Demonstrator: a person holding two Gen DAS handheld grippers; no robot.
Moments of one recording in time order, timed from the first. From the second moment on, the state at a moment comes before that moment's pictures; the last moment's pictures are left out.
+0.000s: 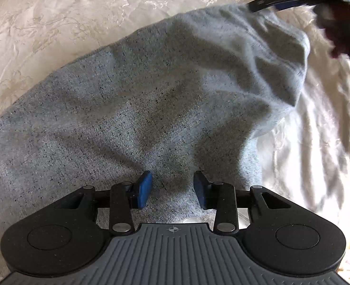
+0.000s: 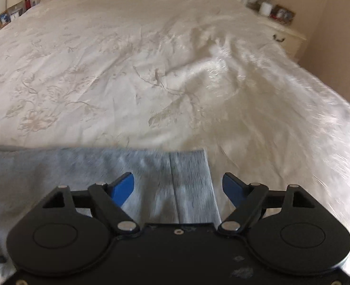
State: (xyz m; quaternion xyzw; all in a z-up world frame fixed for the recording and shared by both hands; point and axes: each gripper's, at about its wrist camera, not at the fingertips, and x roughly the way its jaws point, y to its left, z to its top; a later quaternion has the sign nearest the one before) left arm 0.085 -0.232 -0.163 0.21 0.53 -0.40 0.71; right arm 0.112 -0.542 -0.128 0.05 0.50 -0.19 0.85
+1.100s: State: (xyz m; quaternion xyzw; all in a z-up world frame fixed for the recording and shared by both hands) left arm 0.156 -0.197 -0.146 0.18 0.51 -0.30 0.79; right arm 0.074 -0.452 -0.076 0.05 0.44 -0.07 0.90
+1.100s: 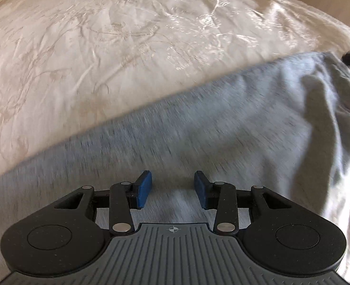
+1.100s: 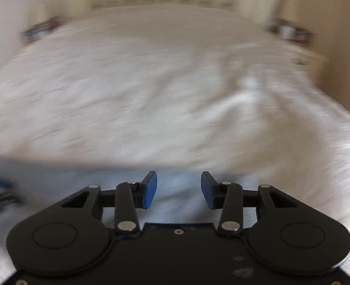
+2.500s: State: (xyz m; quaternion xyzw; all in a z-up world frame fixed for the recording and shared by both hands) left arm 0.026 -0.287 -0.157 0.34 0.45 -0.50 0.66; right arm -0.031 -0.566 -0.145 0.43 0.40 -0.25 0.77
